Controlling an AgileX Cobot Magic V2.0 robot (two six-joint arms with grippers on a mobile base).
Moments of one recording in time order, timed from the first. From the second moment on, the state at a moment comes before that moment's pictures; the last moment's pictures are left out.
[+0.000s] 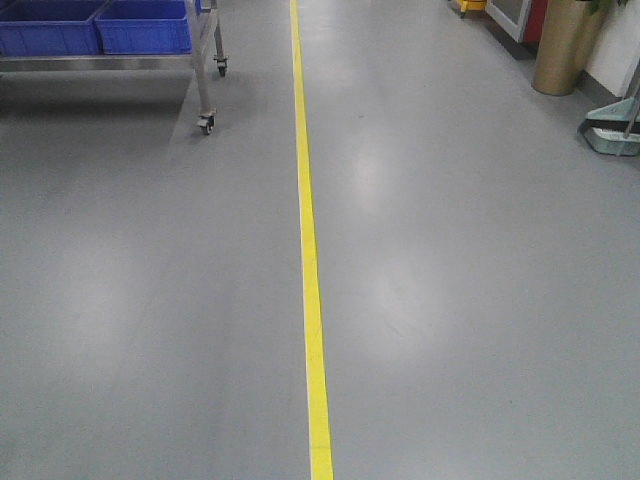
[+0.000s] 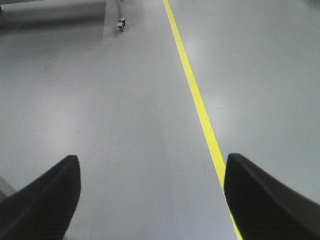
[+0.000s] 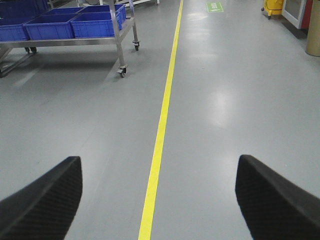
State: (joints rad) left arm -0.09 0.32 -0.67 0.11 0.91 -0.07; right arm 0.09 0.20 -0.50 0.11 0.64 -0.03
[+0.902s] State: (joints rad) left arm -0.09 0.32 -0.67 0.11 0.91 -0.07; right arm 0.09 0.20 -0.50 0.11 0.64 -0.03
